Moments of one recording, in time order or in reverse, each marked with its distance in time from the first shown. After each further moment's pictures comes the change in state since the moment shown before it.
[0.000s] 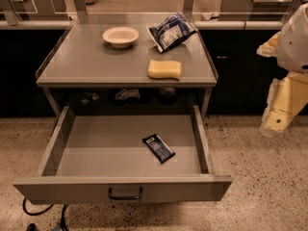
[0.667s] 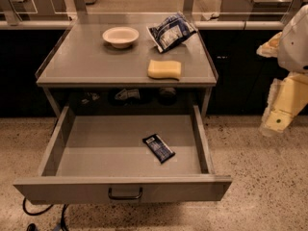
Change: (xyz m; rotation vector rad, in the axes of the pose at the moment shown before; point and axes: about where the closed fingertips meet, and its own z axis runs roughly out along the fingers) arm 0.001 -0.001 0.001 0.001 -0.022 0.004
